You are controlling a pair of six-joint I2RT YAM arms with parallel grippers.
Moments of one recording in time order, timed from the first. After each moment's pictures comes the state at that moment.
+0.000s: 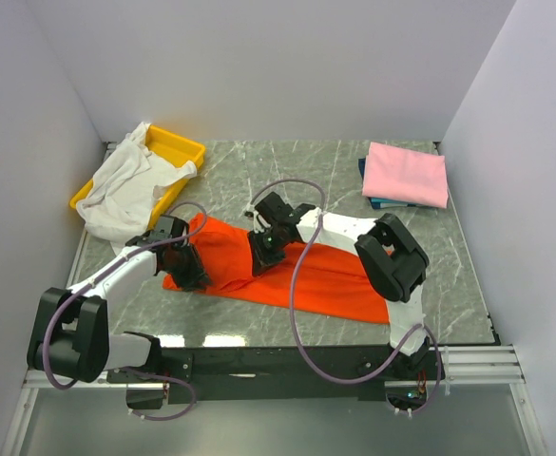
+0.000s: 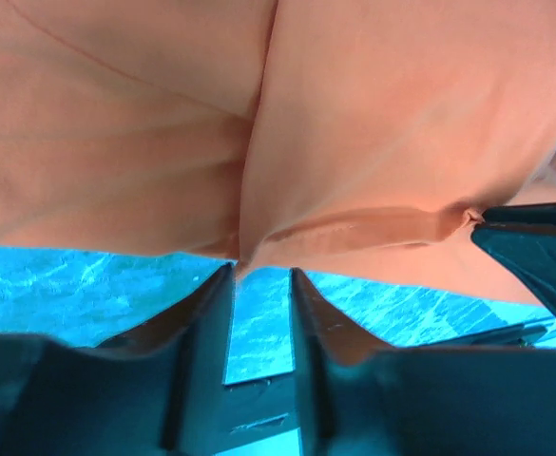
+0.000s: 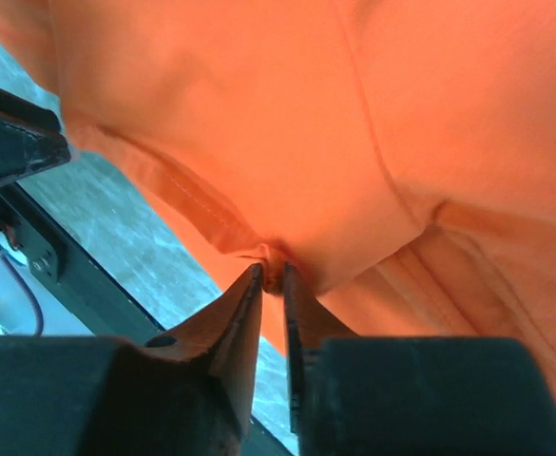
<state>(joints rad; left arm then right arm) -0.23 1.29 0.67 -0.60 0.25 -0.72 0.78 1.98 1.37 -0.50 -0.43 0.41</state>
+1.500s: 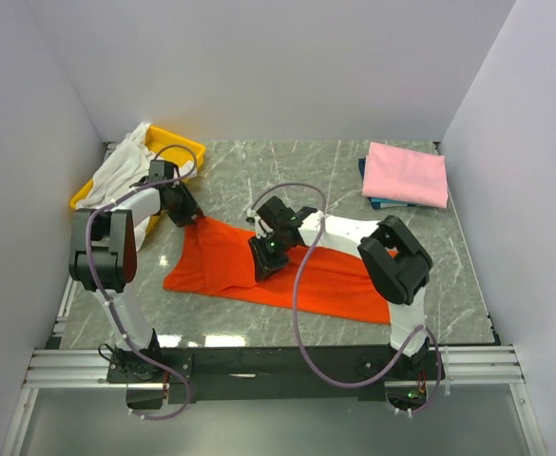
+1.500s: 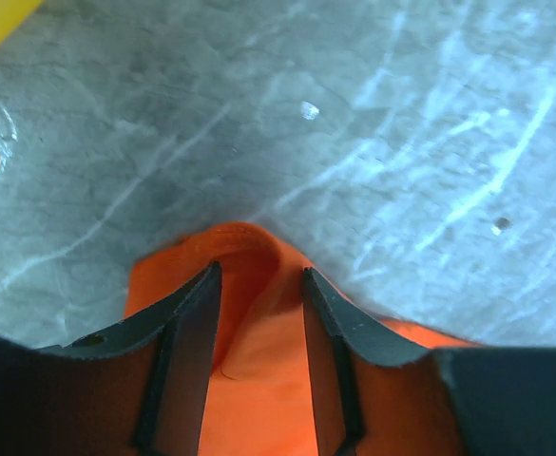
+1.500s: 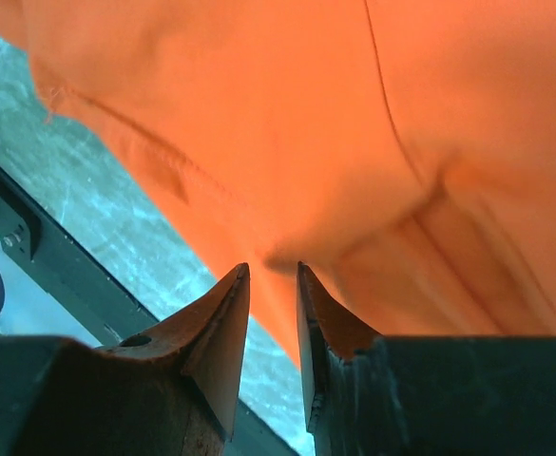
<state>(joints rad) -0.05 1.86 1.21 -0.37 0.19 -0.65 0.79 1.98 1.34 -0.52 -0.44 0.36</state>
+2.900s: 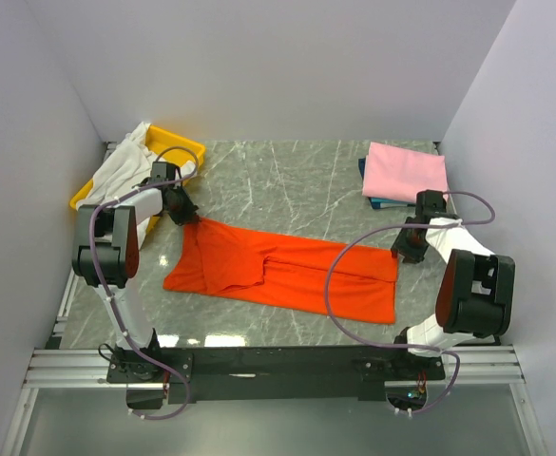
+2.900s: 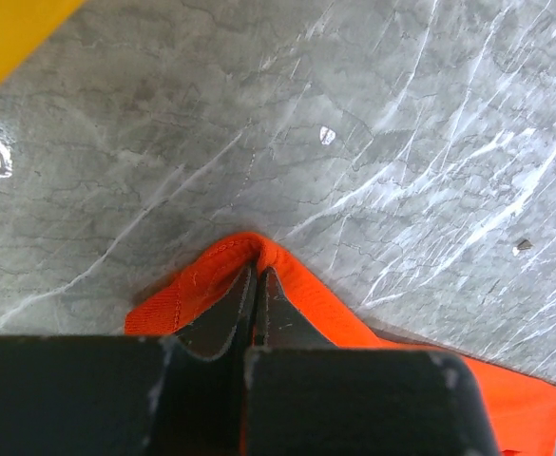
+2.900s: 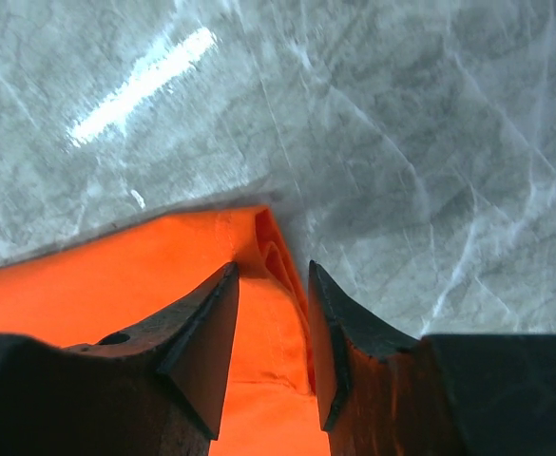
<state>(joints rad) -0.05 1.91 1.22 -0.34 0.18 -0.64 -0.18 1.51 0.87 -0.57 0.02 0.39</state>
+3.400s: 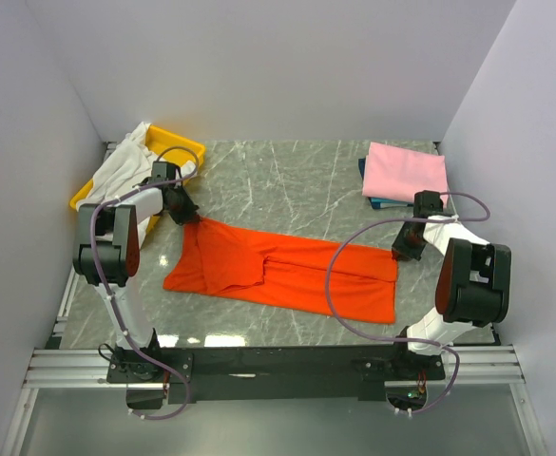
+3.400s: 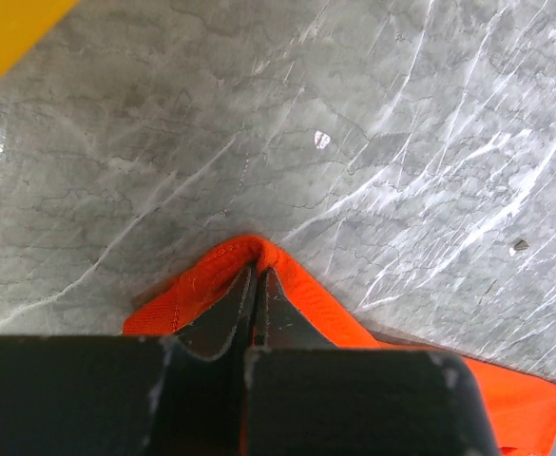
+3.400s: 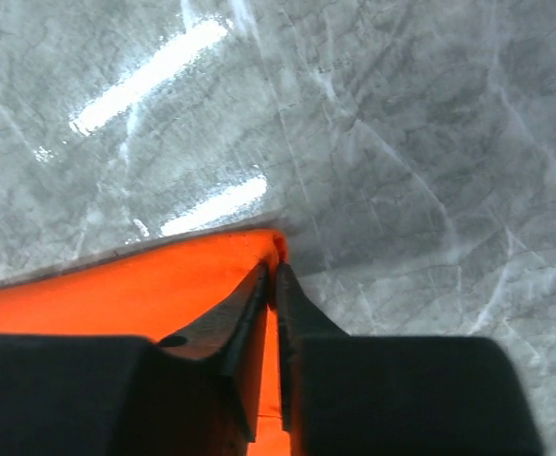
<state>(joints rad) -0.05 1.93 1.23 -0.33 0.19 -0.64 -0.18 1.59 0.88 -0.51 -0.01 0.38</state>
